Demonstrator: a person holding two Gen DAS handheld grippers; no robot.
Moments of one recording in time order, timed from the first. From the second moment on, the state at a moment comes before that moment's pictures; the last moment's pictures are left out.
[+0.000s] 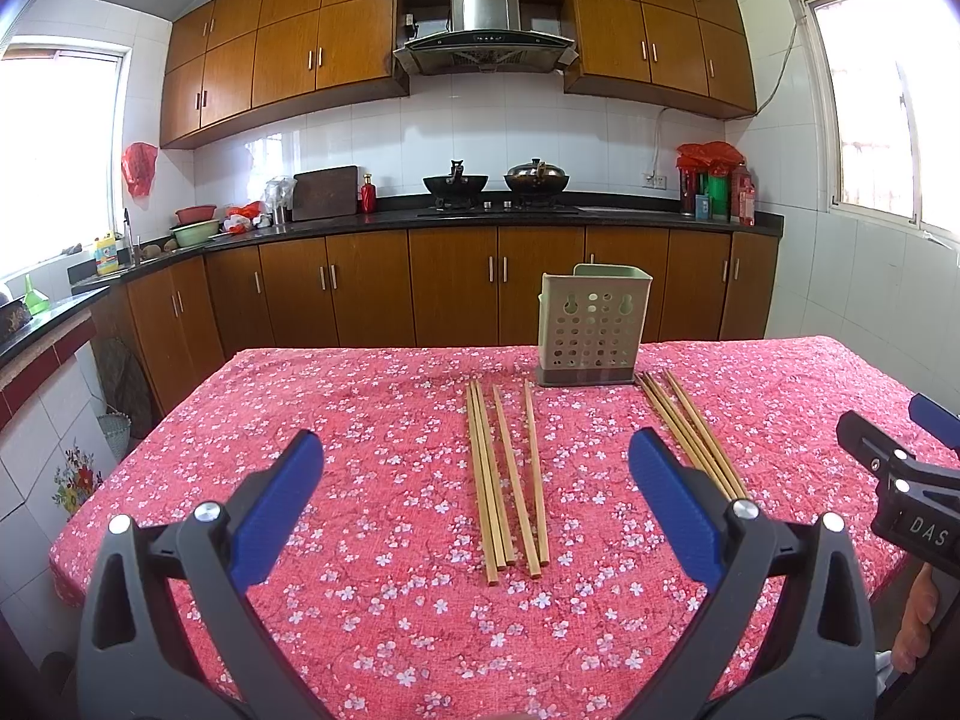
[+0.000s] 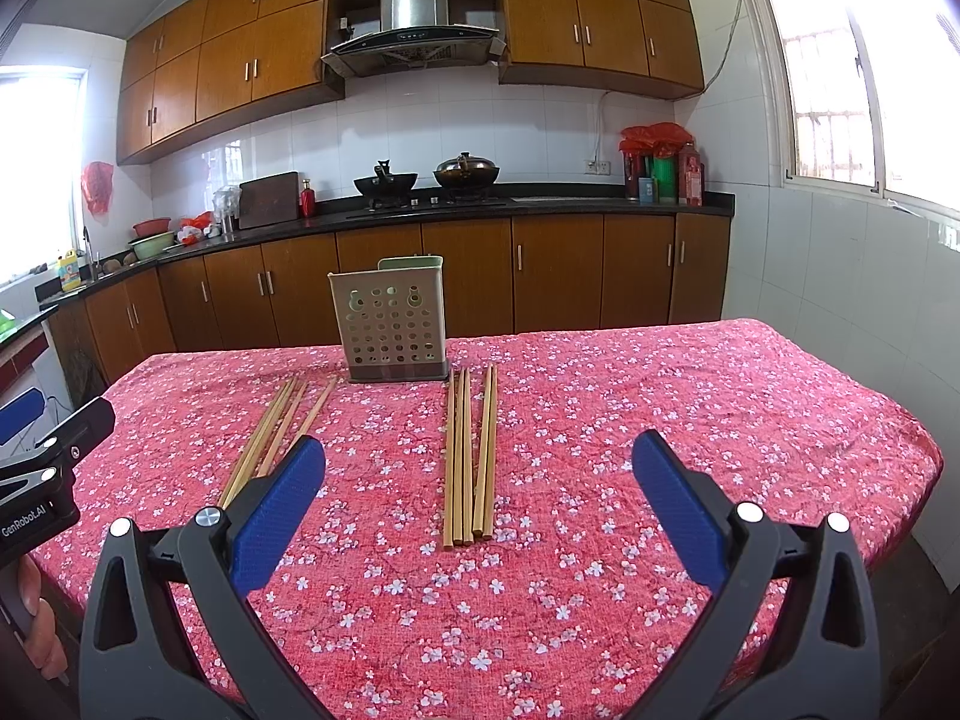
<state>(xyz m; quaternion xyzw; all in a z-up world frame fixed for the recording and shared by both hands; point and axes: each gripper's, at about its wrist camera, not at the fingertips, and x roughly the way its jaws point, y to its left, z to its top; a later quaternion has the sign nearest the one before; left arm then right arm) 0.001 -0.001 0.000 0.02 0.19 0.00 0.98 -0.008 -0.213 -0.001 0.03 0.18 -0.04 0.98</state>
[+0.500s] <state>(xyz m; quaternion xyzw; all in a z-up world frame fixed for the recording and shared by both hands) 0.000 0.000 0.000 0.02 0.19 0.00 0.98 -0.008 -0.214 -0.002 0.03 0.18 -0.04 0.98</state>
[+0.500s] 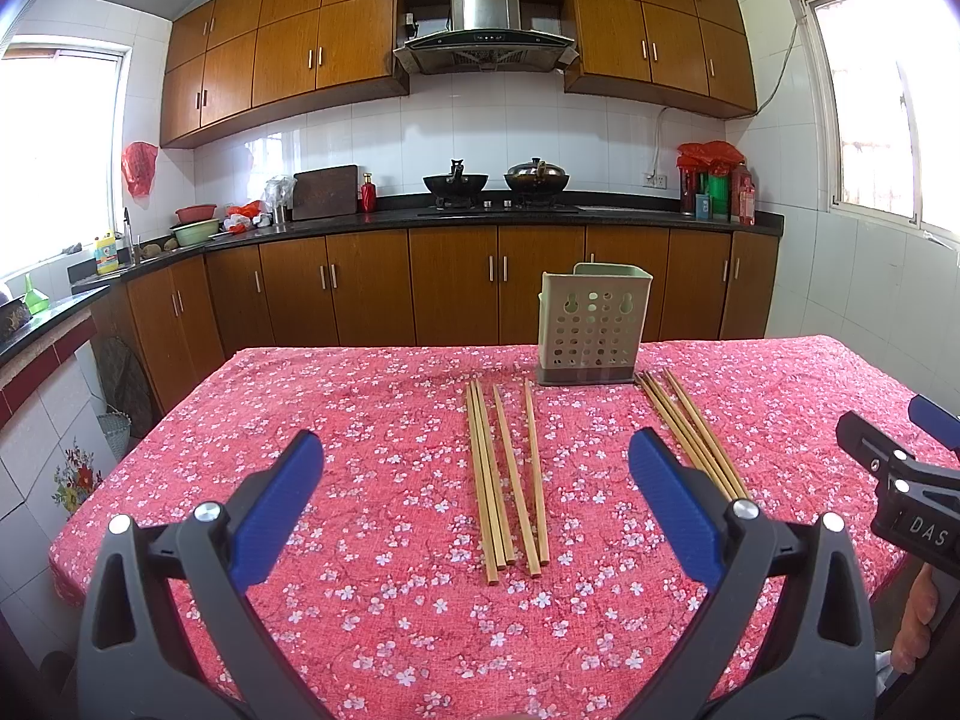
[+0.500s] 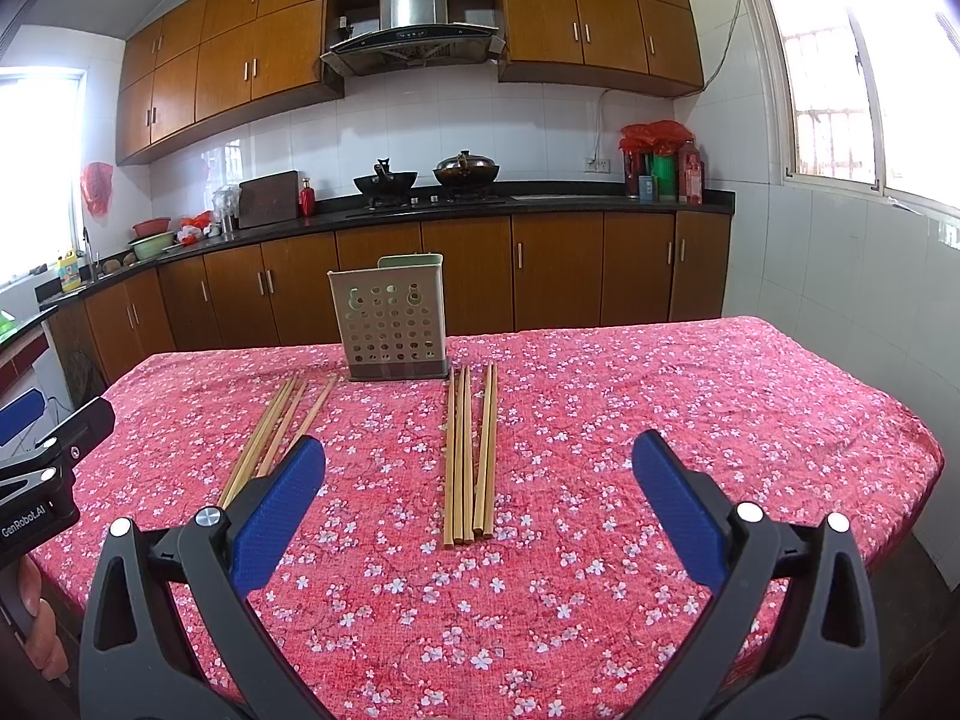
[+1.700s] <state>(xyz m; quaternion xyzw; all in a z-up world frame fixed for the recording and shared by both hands) 0.000 0.000 0.000 0.02 0.19 0.00 0.98 -0.009 -0.214 -0.004 0.03 0.18 -0.04 0.98</state>
